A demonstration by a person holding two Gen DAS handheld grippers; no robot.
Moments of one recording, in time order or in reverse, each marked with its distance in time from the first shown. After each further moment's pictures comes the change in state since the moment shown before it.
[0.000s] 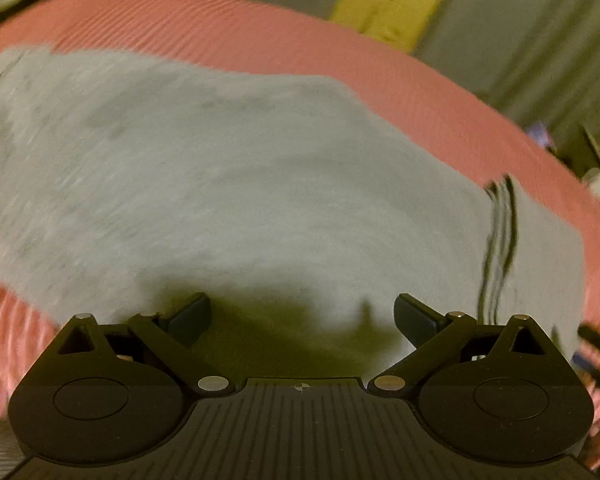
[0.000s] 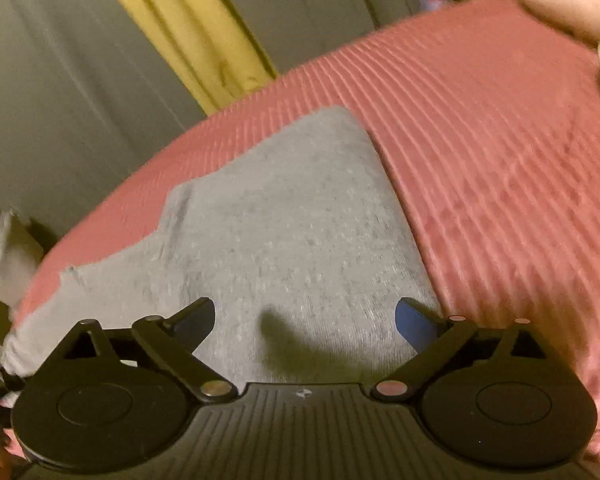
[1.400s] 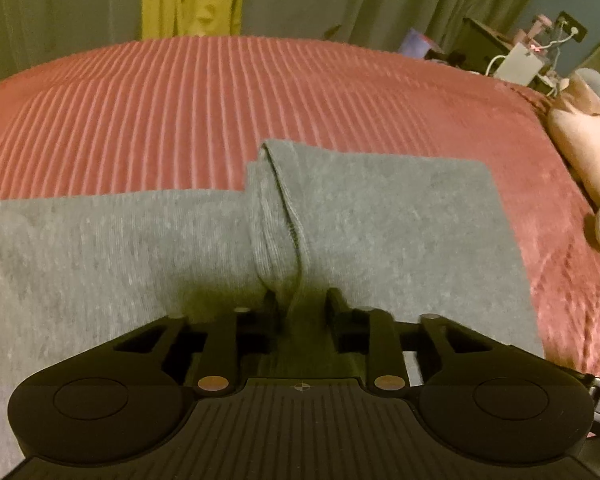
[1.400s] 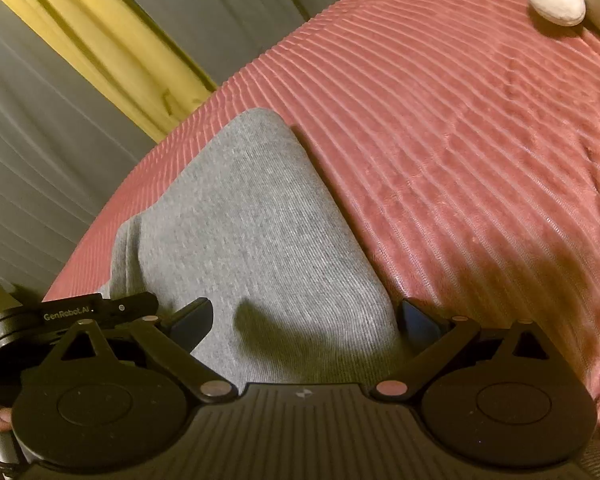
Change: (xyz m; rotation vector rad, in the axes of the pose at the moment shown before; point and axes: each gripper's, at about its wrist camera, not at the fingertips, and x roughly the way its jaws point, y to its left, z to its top) left arm 0.097 -0.201 0.026 0.395 0.051 -0.149; right arm 0.007 -0.030 -0.006 0.201 -0.034 -0.069
